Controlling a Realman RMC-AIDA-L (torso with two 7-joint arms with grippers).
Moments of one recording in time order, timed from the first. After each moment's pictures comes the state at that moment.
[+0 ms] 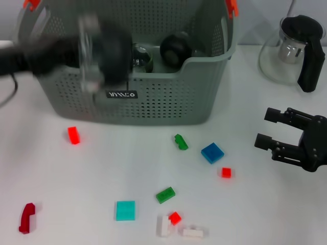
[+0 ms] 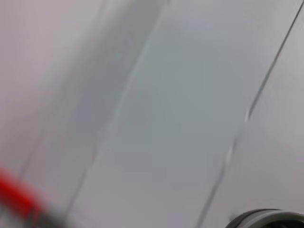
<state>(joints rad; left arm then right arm) -0.62 -1.92 0.43 0.60 1.83 1.98 -1.71 0.34 2.07 -0.74 -0.66 -1.73 -1.71 1.26</state>
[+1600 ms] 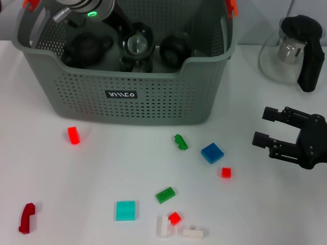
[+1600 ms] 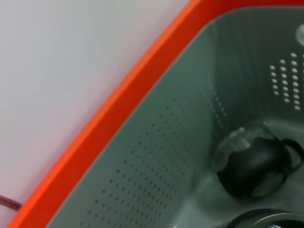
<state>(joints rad) -1.04 -2.05 1.26 0.79 2.86 0.90 -2.35 0.35 2.07 -0.73 -0.65 -1.75 -1.70 1.26</state>
